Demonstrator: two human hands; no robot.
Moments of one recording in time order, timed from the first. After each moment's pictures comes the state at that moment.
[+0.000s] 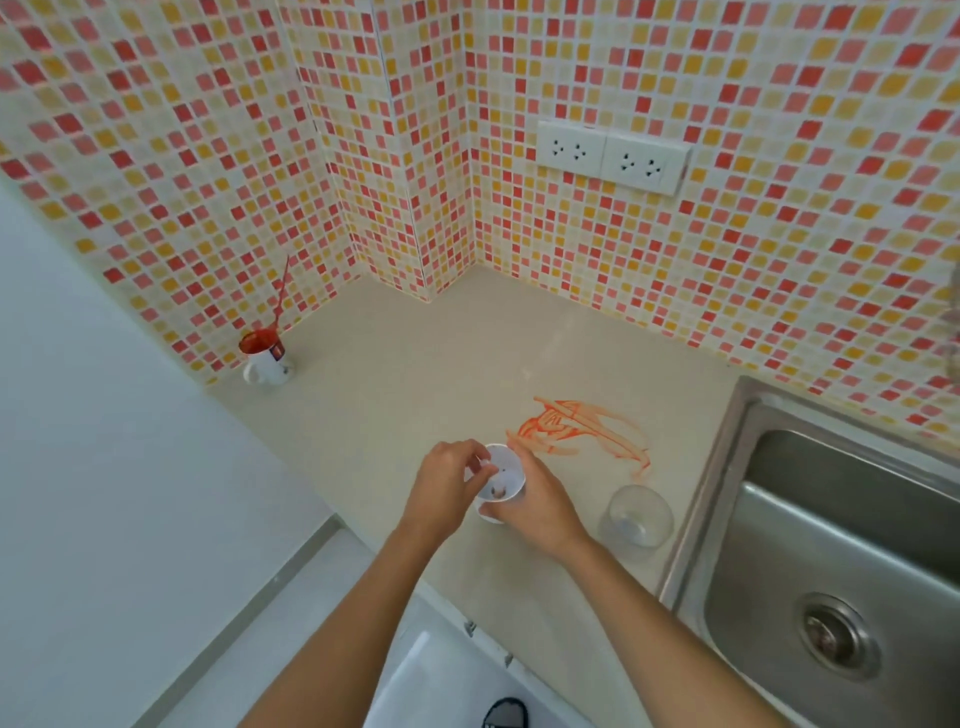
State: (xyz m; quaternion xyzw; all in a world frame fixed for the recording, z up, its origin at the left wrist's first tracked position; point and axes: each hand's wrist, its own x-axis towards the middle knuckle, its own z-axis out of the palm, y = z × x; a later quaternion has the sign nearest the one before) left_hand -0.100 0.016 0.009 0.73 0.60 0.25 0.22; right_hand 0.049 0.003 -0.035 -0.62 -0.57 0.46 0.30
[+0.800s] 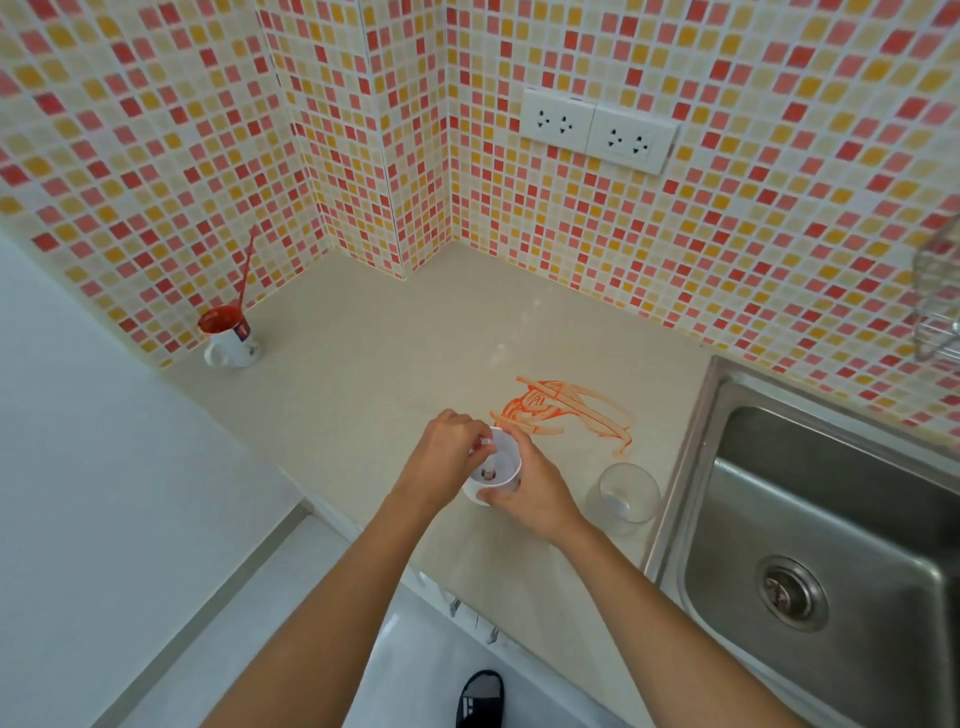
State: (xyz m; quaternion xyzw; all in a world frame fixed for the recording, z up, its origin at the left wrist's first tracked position) left_hand -0.099 0.036 0.012 0.82 0.51 0.18 0.18; right_hand 0.047 -0.005 -0.029 -0.64 -0.56 0.45 0.29
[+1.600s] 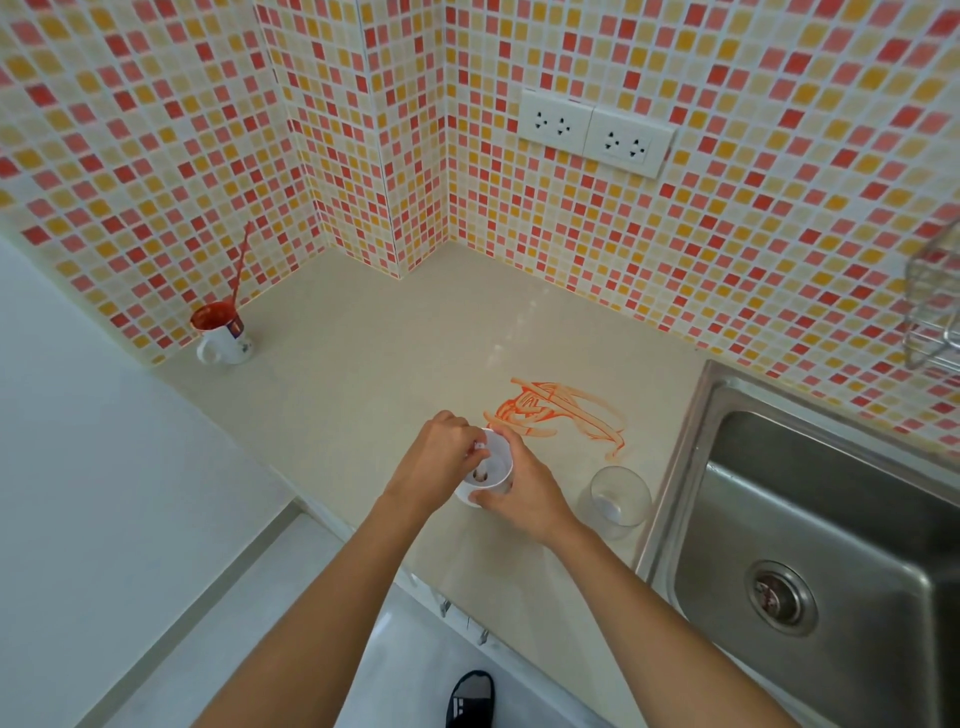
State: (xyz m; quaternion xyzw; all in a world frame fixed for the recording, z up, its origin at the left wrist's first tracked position) left_hand -0.096 0.033 0.016 0.83 0.51 0.17 0.15; right_hand 0.049 -0.003 -0.029 -0.64 -0.57 0.44 0.27
